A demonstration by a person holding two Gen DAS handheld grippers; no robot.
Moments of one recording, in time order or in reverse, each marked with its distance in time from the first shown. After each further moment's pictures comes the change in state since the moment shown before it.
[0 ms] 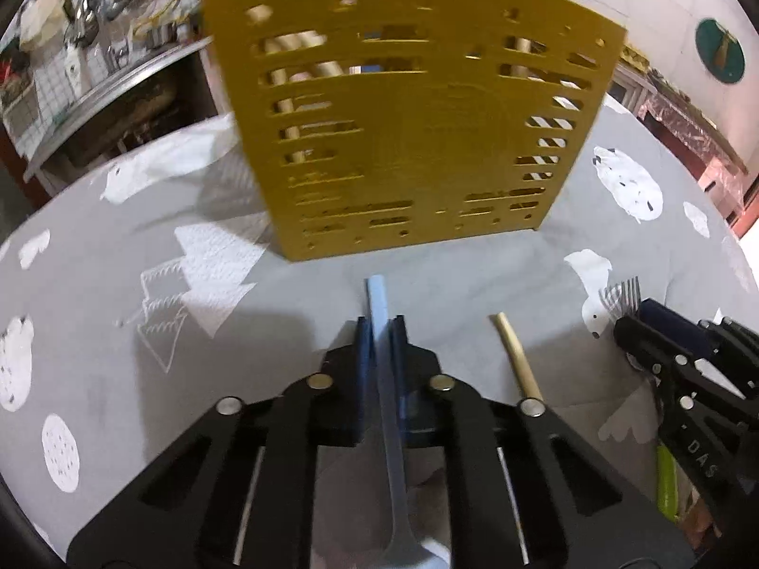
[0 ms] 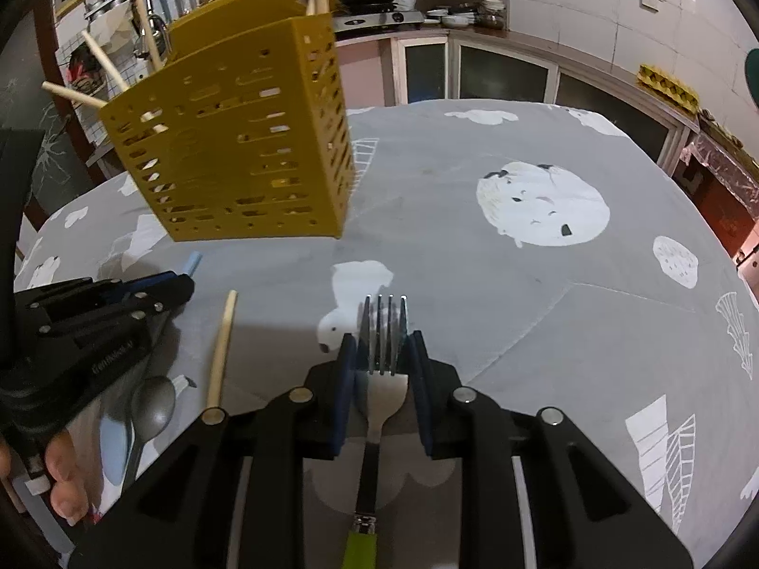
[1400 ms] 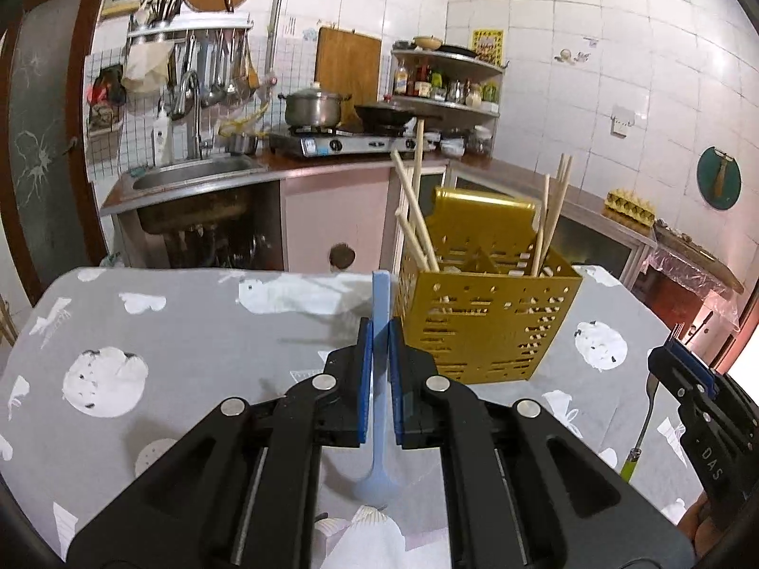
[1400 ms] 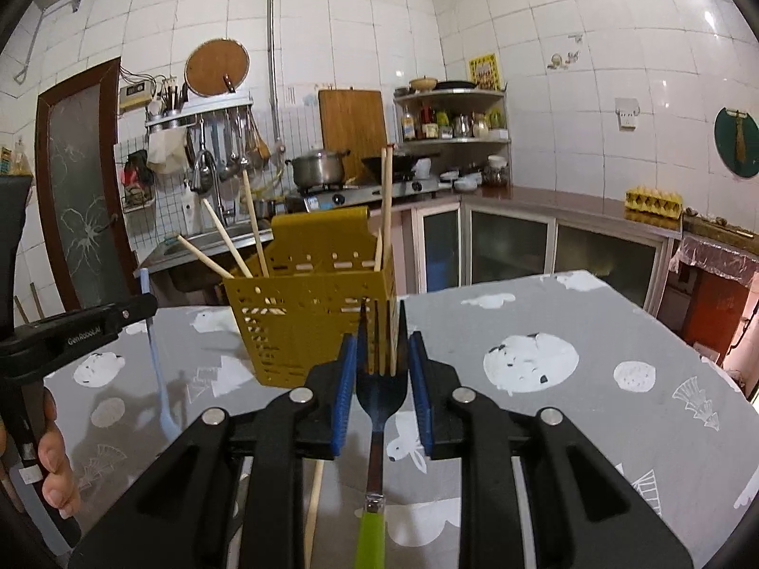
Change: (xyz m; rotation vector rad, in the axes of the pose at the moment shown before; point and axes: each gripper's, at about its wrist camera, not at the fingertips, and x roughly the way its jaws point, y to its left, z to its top) left arm -0.136 0.043 -0.020 -0.144 -0.511 0.063; right arm -0.113 0.024 -0.007 -0.018 -0.556 0.040
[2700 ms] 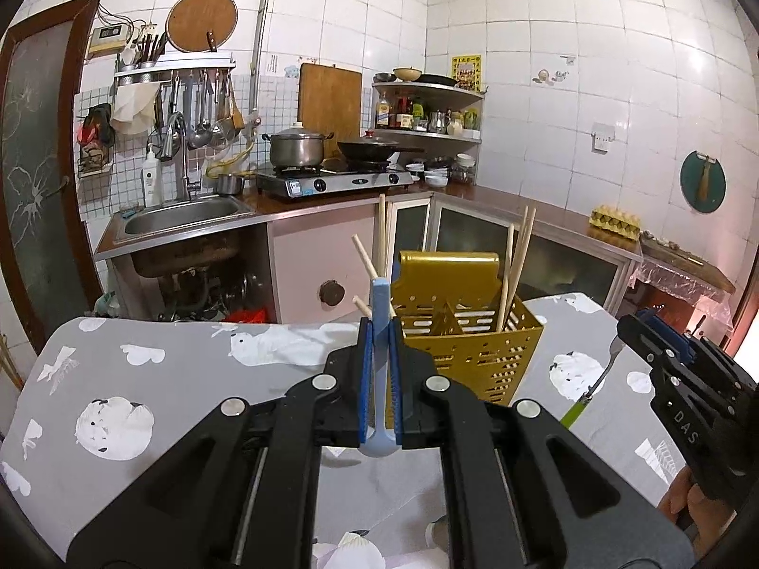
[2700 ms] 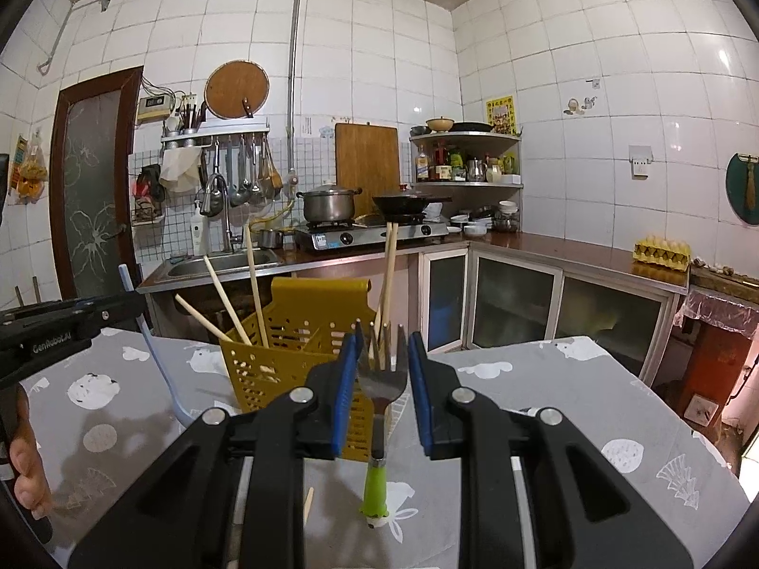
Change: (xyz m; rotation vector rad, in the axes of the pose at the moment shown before) left arm -0.024 -0.019 0.032 0.046 -0.084 -0.027; right arm -0.002 -0.007 0.038 -0.068 -0.107 0.026
